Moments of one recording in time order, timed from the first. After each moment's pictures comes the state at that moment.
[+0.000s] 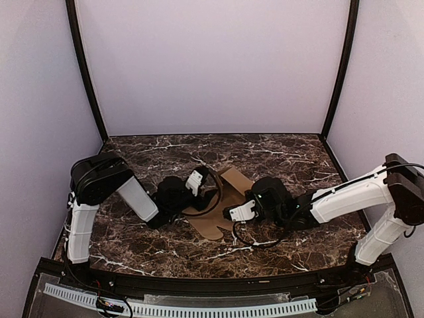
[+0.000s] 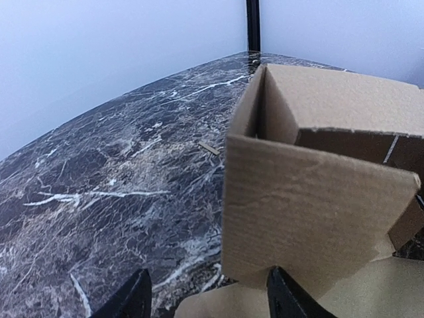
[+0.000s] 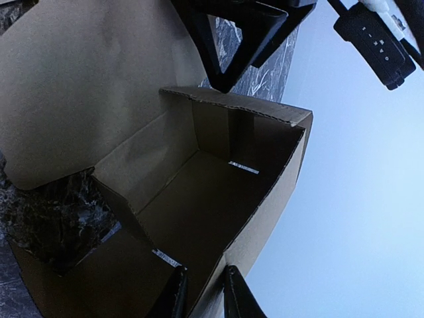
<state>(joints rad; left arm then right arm) -0.80 2.19 0.86 1.11 -0.05 0.07 1.05 1.55 0.71 0.21 0.55 -1.31</state>
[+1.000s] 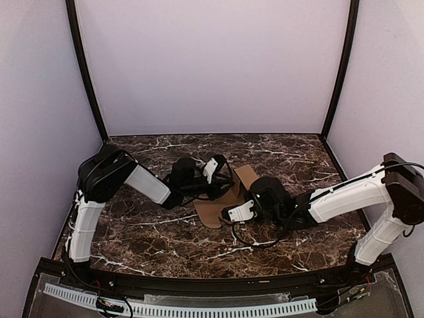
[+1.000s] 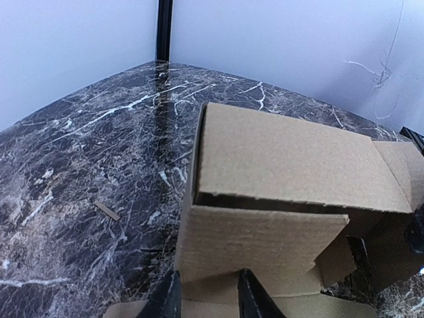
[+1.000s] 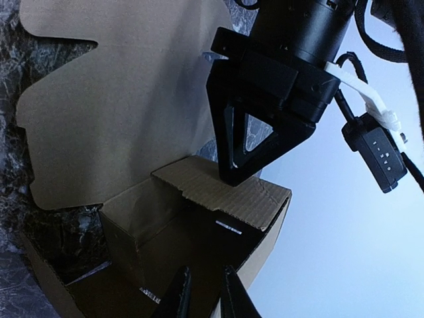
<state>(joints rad) -0.75 2.27 1.19 0.83 0.41 0.00 1.05 1.57 0.72 0.21 0.53 -1.31</state>
